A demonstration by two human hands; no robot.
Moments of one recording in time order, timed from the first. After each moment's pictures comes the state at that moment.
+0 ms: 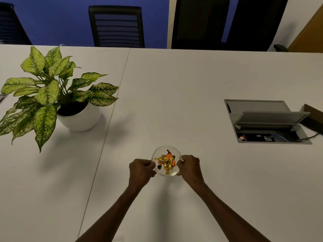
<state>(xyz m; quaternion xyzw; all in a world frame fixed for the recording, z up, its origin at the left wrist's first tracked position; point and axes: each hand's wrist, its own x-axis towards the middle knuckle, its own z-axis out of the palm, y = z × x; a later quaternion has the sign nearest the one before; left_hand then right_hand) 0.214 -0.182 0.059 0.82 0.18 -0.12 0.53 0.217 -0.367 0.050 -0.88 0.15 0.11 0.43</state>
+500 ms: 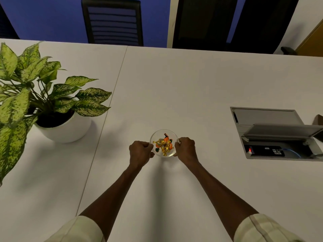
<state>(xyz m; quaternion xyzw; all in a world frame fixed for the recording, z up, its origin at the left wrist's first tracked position) 0.365 -0.192 0.031 0.82 0.20 -0.09 0.53 0.372 -0.366 0.028 -0.90 0.15 0.09 0.39</state>
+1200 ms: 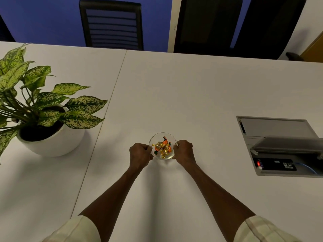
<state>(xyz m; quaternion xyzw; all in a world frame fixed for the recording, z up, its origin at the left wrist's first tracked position) 0.433 -0.196 -0.006 0.84 0.19 -0.09 0.50 0.443 -0.362 -0.009 -0.91 0.15 0.10 0.37</state>
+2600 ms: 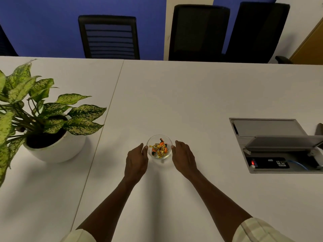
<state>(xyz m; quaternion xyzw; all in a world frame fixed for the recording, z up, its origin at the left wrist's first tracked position) 0.403 -0.193 0.015 0.92 0.09 0.00 0.39 0.414 -0.371 -0.004 -0.98 0.04 0.01 0.21</state>
